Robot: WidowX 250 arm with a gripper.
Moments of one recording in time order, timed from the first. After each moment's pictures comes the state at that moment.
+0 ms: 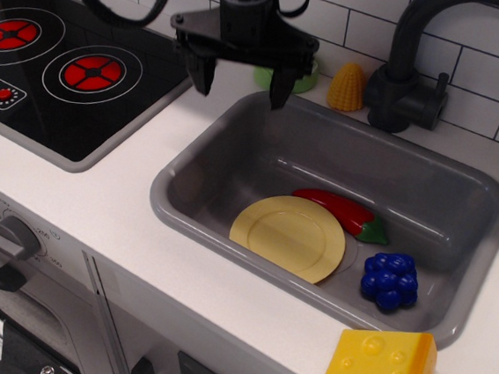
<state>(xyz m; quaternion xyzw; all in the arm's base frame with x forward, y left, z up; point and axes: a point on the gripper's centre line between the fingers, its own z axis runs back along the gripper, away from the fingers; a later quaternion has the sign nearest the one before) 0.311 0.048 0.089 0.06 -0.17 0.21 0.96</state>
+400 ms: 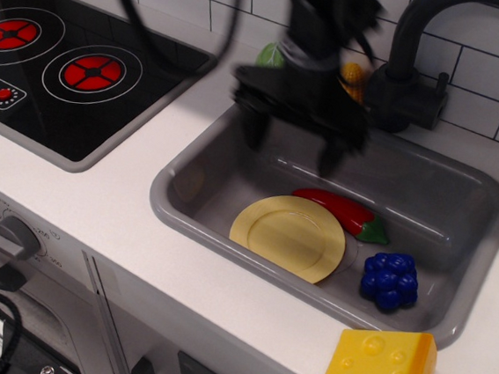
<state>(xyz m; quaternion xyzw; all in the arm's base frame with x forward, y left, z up) 0.300 -0.020 0.060 0.06 -0.11 0.05 0.99</state>
